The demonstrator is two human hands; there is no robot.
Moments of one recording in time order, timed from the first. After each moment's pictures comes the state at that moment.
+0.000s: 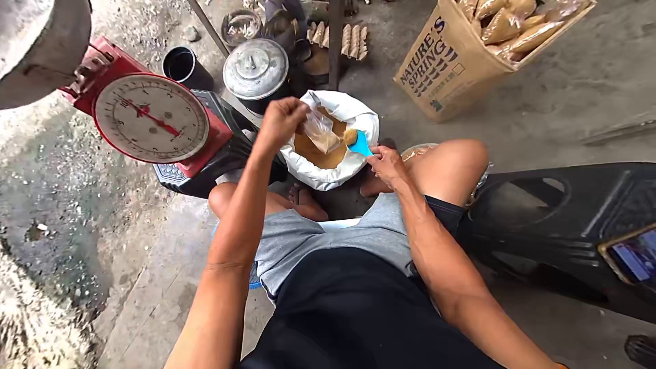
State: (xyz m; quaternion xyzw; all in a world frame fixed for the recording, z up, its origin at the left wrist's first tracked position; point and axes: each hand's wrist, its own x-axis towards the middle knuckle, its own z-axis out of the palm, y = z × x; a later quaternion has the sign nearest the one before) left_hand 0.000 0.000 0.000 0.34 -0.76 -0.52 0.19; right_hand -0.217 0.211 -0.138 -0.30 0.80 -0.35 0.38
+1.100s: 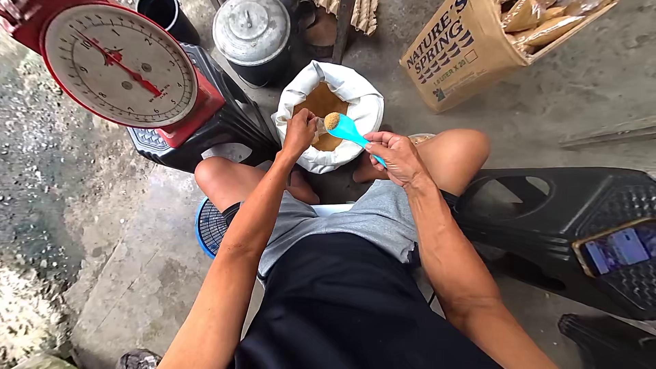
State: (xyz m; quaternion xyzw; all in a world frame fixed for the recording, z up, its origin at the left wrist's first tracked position) left_hand -0.006 0.038 -0.118 0.45 -0.76 -0.45 0.16; right_hand -0.186 0.226 -0.059 -0.27 0.66 -0.49 0.50
